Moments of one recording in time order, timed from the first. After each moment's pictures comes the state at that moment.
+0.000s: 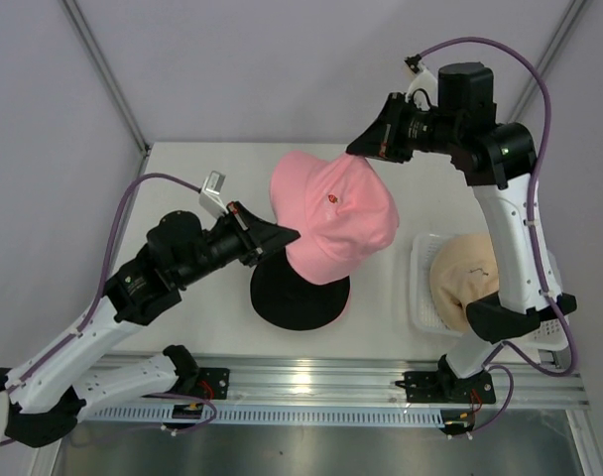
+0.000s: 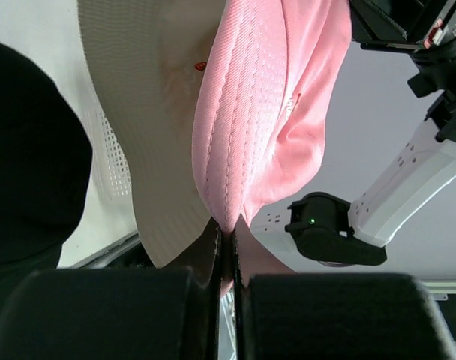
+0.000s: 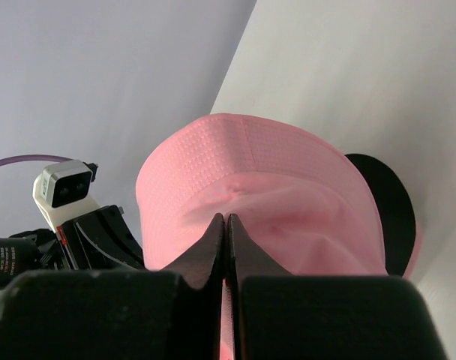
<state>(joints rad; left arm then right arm) -0.85 0.84 1.13 -0.43 0.04 -1.16 0.43 1.69 2.39 -1.11 -0.49 0.60</state>
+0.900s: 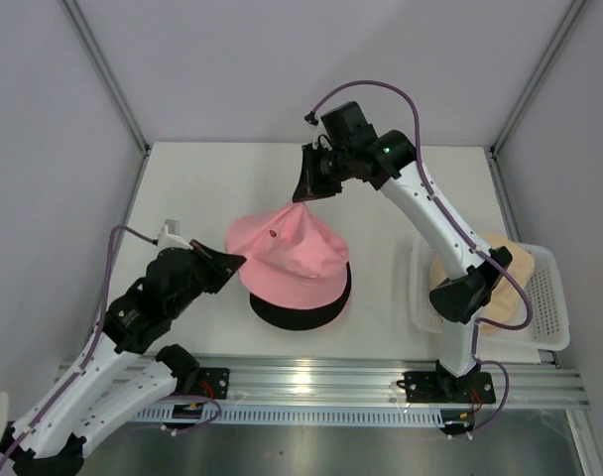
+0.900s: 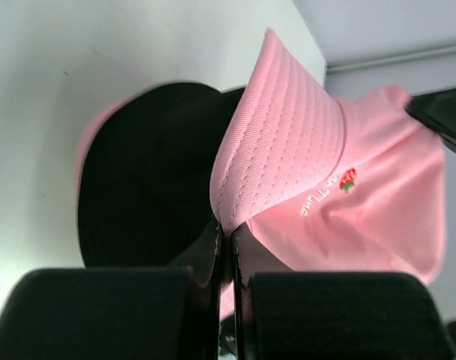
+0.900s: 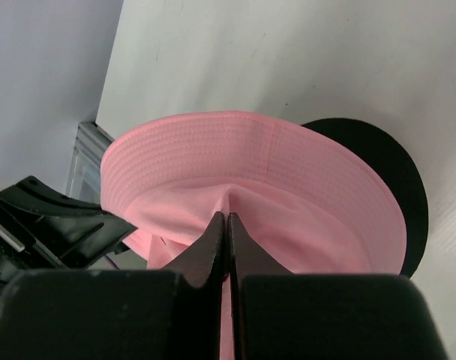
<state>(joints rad) -0.66 0.58 0.77 -0.65 -0.24 -1.23 0.68 1.91 2.27 -1.11 -0.30 0.51</state>
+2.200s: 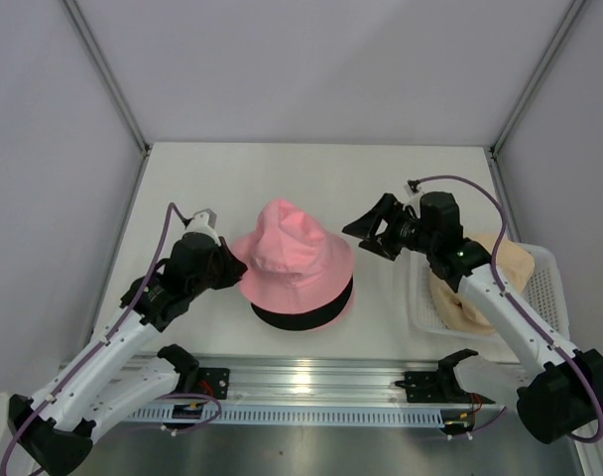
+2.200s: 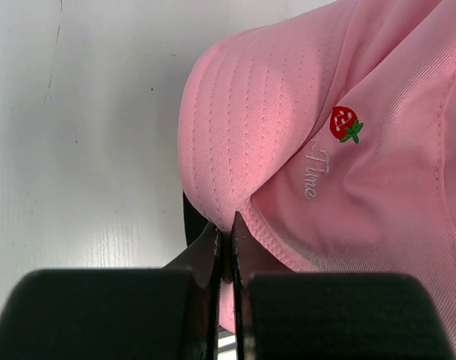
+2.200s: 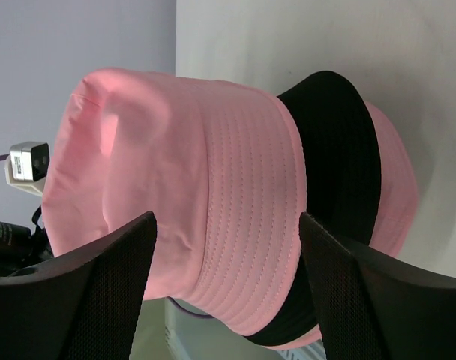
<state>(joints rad) -0.58 0.77 0.78 -0.65 -0.14 -0.71 0.40 1.10 0.92 -0.27 -0.46 0.94</state>
